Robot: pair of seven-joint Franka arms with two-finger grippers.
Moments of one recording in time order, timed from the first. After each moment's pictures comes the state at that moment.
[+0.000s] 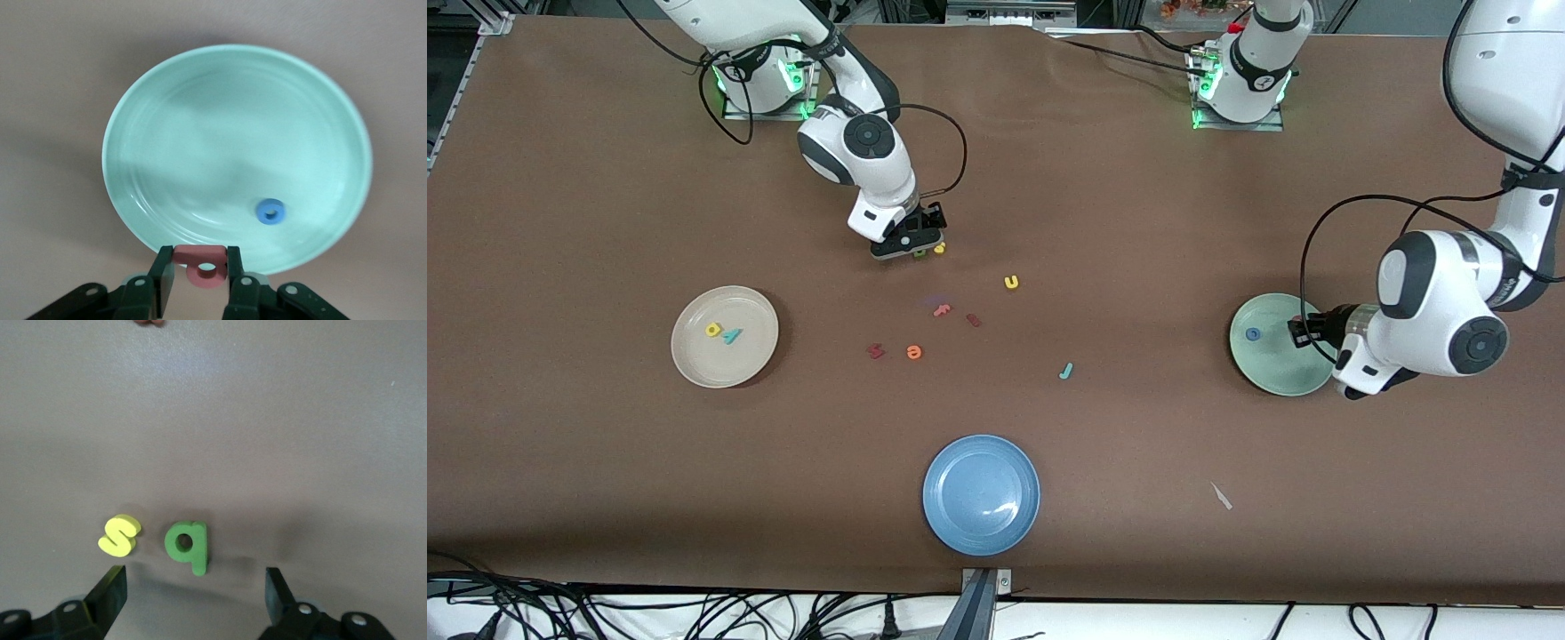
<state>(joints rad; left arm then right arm) 0.24 0.55 -0.21 -1.77 0.08 1.91 -0.37 0.22 0.43 0.48 -2.31 -0.40 2.67 0.75</state>
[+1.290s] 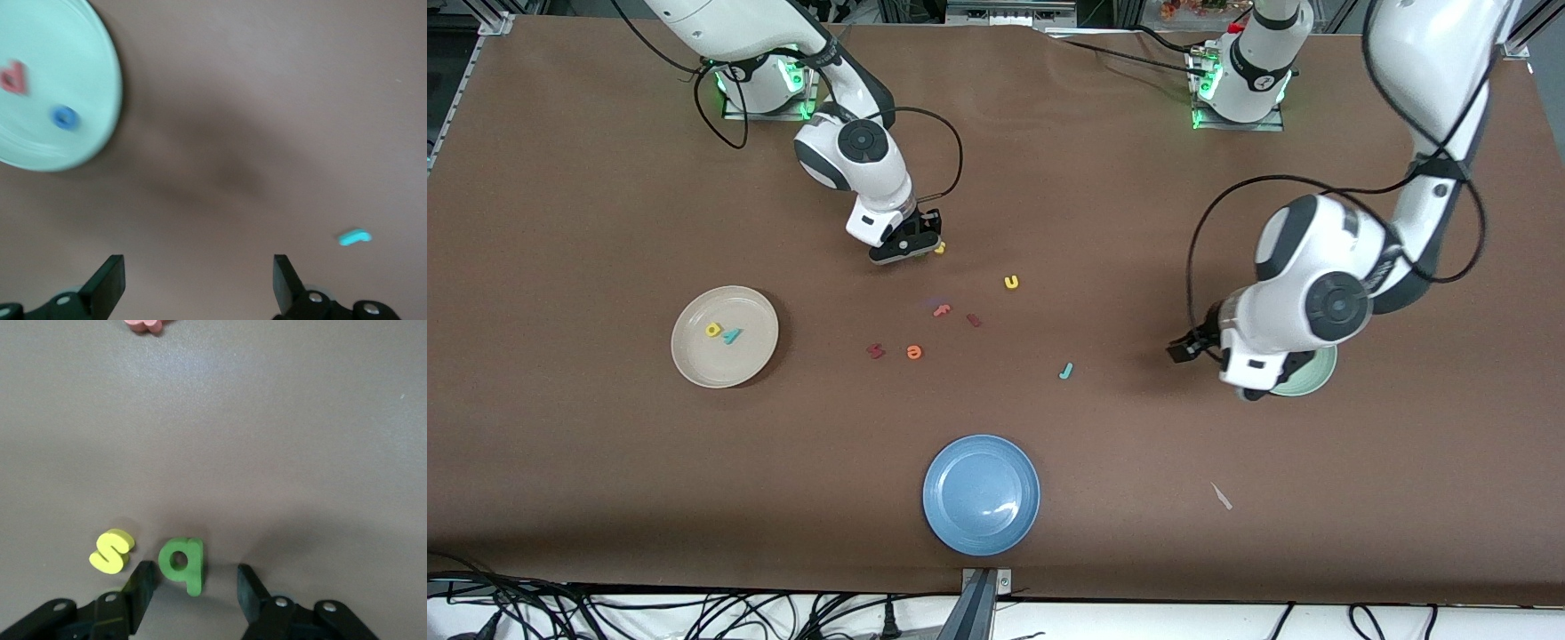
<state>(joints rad) 0.05 0.59 -0.43 -1.57 0.05 1.93 -1.02 0.22 0.46 0.46 -2.32 -0.43 2.74 0.75</state>
